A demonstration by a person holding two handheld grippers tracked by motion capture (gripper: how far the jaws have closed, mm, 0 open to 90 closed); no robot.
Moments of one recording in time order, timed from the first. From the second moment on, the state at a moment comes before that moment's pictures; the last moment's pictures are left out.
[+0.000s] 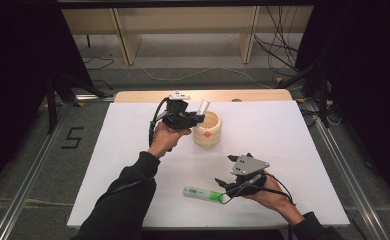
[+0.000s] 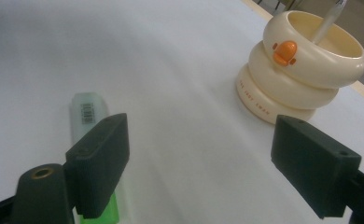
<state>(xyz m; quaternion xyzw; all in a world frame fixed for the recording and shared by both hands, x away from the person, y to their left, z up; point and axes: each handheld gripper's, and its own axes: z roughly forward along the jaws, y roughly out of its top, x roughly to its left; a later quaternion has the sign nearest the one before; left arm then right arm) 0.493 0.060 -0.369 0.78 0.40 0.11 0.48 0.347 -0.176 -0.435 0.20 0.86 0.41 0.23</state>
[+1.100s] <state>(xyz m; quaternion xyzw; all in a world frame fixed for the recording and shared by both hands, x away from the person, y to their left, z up) 0.523 0.033 -0.397 0.76 0.43 0.12 0.47 0.349 -0.175 -0.438 0.20 0.87 0.40 0.23</state>
